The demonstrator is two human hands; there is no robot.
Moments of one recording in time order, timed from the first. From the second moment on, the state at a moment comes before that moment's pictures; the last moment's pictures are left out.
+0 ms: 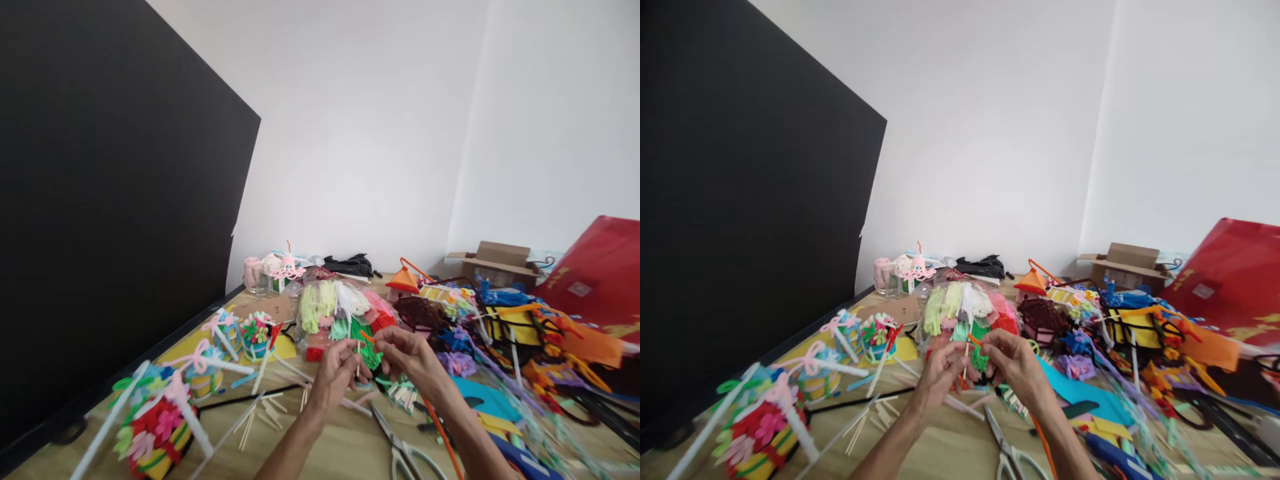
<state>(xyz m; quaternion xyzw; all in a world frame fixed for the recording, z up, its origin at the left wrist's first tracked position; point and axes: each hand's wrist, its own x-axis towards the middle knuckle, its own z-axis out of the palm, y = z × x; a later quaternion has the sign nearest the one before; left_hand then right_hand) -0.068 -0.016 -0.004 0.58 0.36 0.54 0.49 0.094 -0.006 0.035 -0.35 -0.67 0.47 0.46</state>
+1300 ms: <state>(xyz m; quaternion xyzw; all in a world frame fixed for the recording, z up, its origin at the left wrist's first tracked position) -0.054 -0.013 0.010 0.42 0.28 0.62 0.59 0.081 -0.007 0.030 -0.32 -0.69 0.45 0.46</state>
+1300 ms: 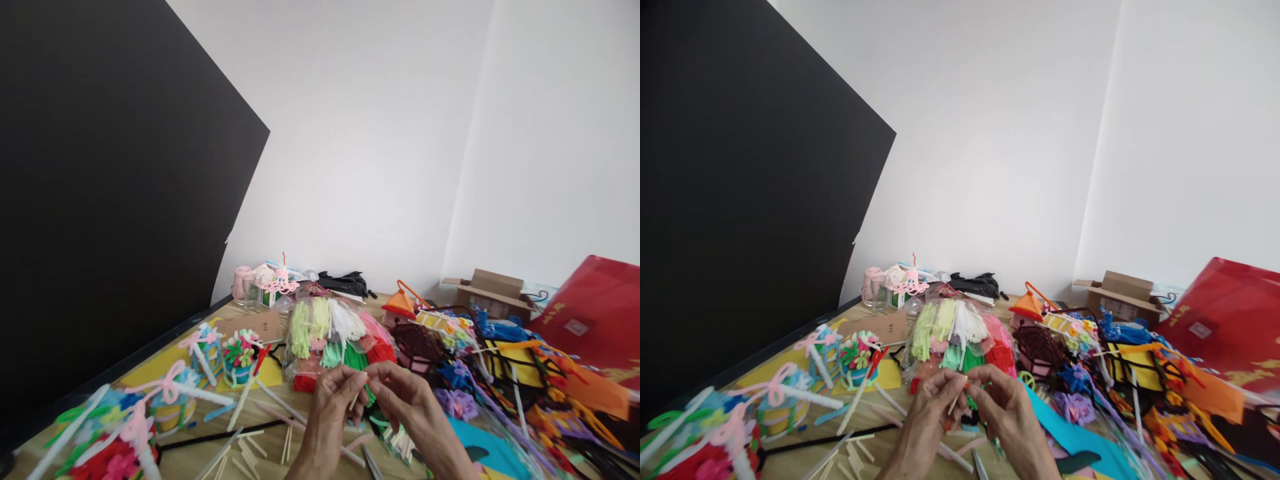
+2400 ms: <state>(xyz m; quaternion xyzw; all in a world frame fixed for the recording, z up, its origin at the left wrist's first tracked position) -0.034 -0.039 0.023 0.21 0.20 0.55 0.79 0.107 -0.017 0.040 -0.25 -0.70 0.49 0.46</state>
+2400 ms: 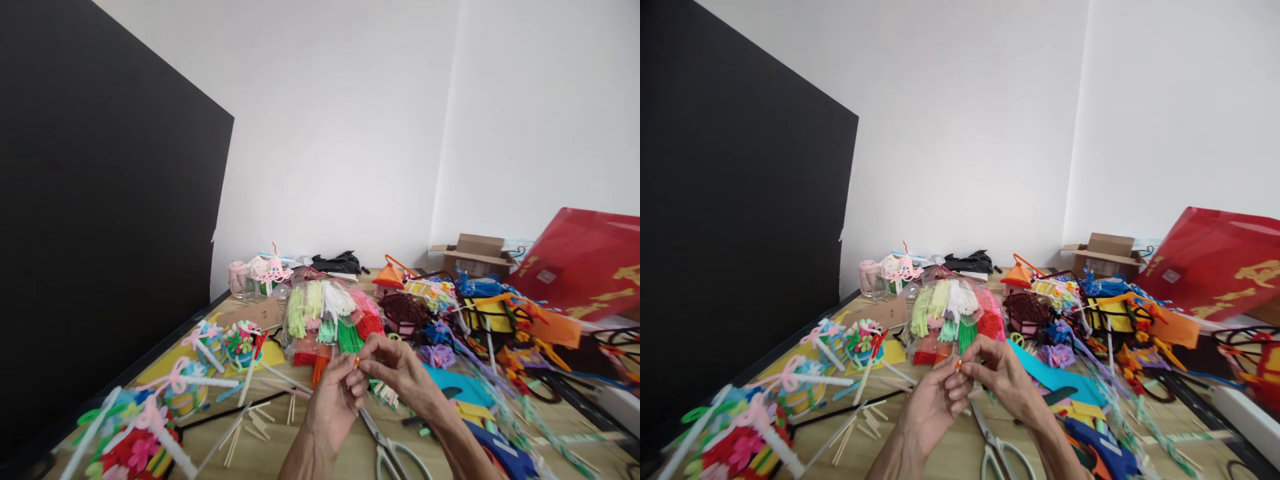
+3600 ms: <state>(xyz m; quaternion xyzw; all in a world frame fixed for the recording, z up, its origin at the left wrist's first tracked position) -0.021 -0.049 0.035 0.28 0.22 0.57 0.74 0.115 -0.028 0.048 -0.29 -0.74 0.40 0.46</state>
